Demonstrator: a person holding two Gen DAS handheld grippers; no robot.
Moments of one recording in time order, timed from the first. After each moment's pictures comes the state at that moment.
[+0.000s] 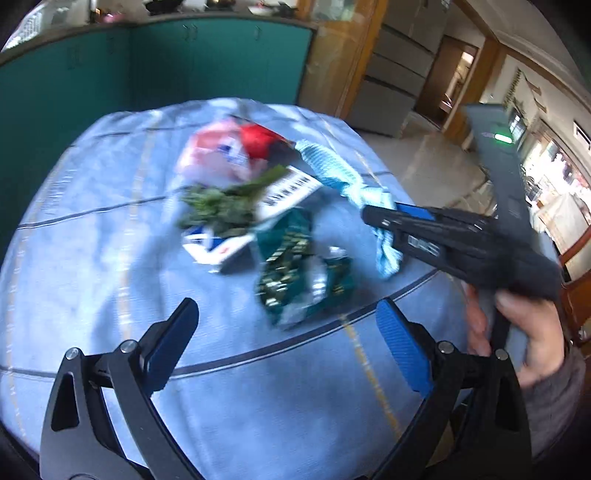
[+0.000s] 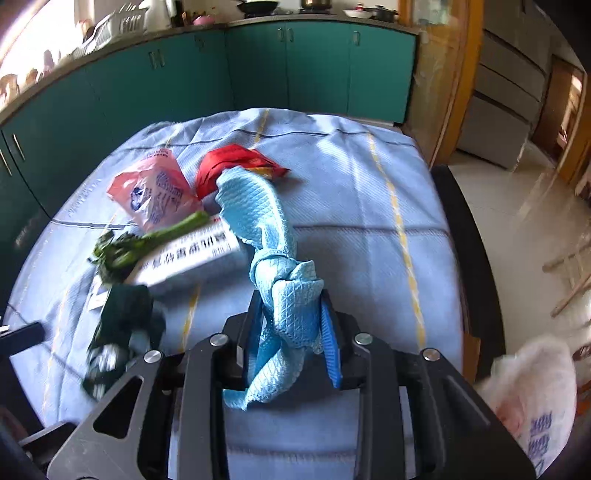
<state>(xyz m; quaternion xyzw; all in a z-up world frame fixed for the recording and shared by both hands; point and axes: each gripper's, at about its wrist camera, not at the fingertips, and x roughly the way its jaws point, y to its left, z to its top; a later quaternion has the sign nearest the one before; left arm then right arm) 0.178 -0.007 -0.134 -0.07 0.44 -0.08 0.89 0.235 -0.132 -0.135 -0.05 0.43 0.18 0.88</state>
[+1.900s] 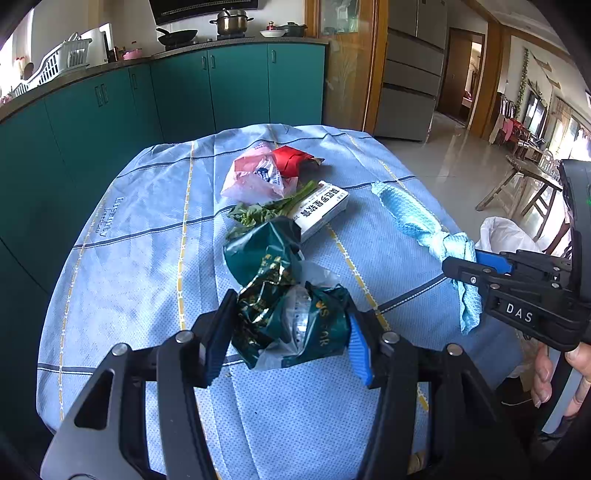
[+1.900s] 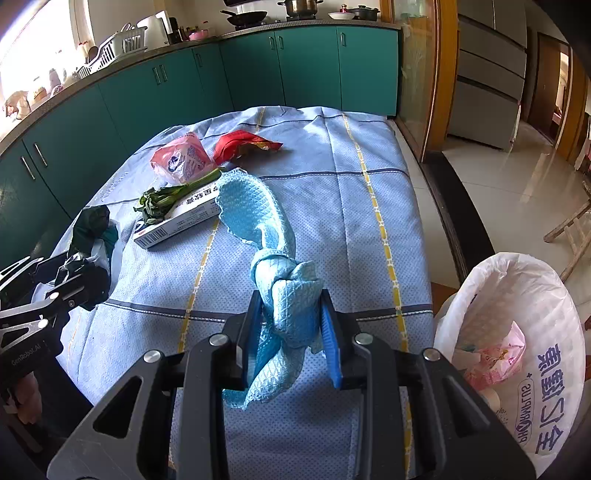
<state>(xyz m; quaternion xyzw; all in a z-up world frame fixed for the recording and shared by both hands) 0.138 -0.004 -0.115 0.00 0.39 0.00 0.92 0.157 -0.174 -0.127 -0.01 0.43 0.19 0.88</state>
